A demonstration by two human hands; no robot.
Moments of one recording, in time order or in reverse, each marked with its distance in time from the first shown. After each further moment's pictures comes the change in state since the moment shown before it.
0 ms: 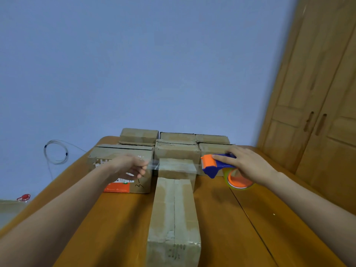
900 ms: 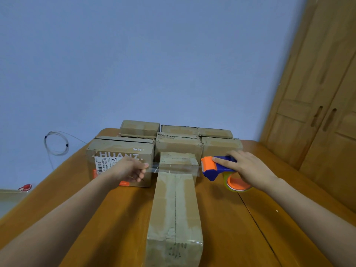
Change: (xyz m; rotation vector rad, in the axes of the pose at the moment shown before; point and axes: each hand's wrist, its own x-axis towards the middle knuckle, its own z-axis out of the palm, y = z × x) left_hand 0.009 -0.037 0.017 -0.072 0.091 0.066; right_hand -0.012 -0.016 0.027 -0.009 -0.003 0.004
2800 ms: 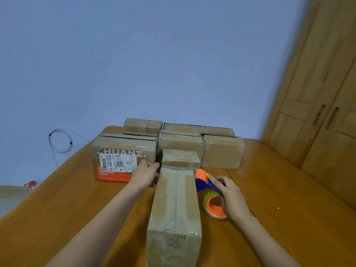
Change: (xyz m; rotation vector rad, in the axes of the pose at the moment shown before) left_hand -0.002 -0.008 0.060 -0.033 0.304 -0.056; right_hand -0.027 -0.108 0.046 0.509 -0.099 0.559
